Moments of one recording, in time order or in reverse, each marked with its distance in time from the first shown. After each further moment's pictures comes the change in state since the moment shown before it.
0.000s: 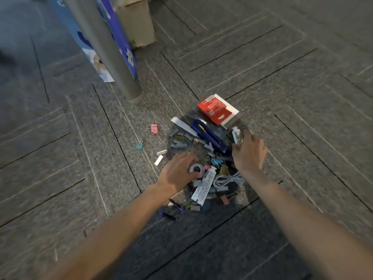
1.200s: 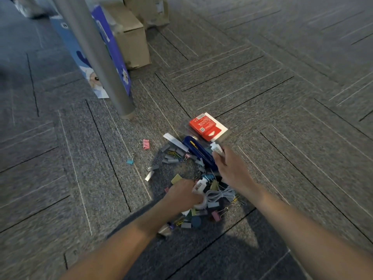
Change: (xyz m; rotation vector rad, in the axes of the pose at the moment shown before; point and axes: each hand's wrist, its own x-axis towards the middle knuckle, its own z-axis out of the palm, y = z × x) left_hand -0.003 0.037 0.000 -0.120 -0.295 -0.135; right_hand -0.009 -0.010 -0.023 0.317 -0.252 -0.337
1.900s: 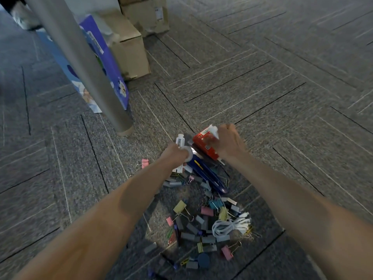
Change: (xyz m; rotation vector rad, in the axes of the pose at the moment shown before) left_hand 0.121 -0.012 -0.105 -0.511 0.228 -0.293; right_hand 0.132 -0.028 -0.009 -0.240 0.096 0.127
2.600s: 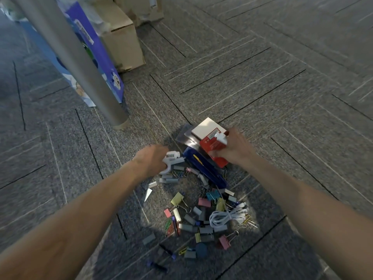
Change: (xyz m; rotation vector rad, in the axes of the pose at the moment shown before) left_hand -0.013 -0.037 -0.035 0.991 0.007 0.431; right_hand -0.022 0.034 -0.007 -0.012 -0.178 0.105
